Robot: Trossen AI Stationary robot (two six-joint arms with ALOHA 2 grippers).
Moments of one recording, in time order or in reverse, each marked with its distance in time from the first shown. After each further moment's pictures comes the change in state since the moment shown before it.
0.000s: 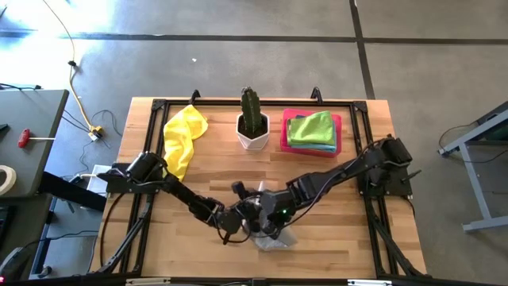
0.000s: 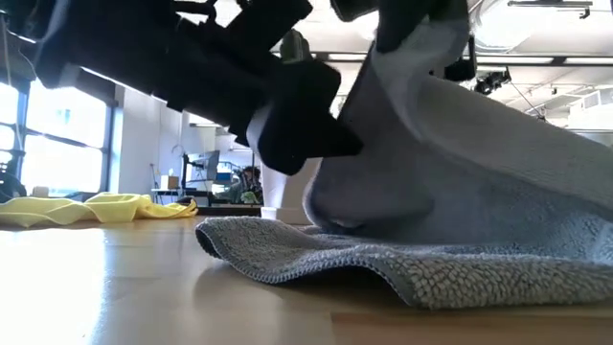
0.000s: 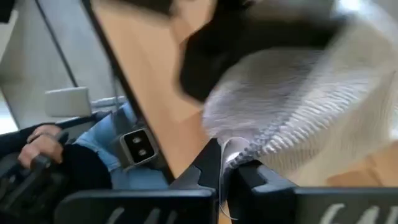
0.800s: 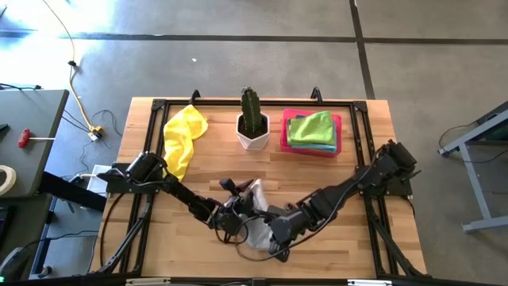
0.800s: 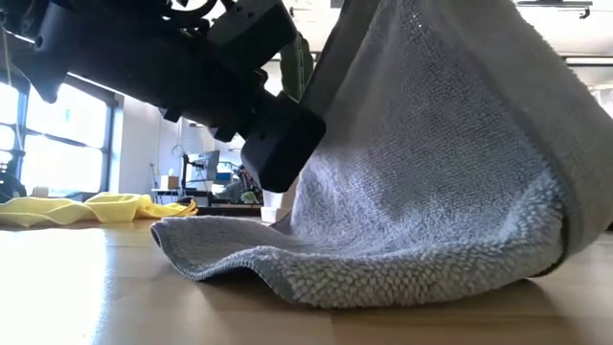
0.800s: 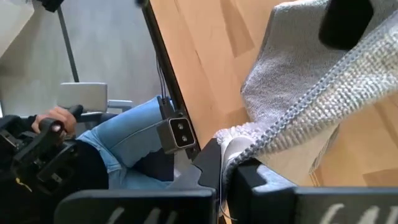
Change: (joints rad) left arm 0.000 0.000 0.000 -0.084 -0.381 0.099; right arm 0.172 0.000 0.187 -0.103 0.185 0.001
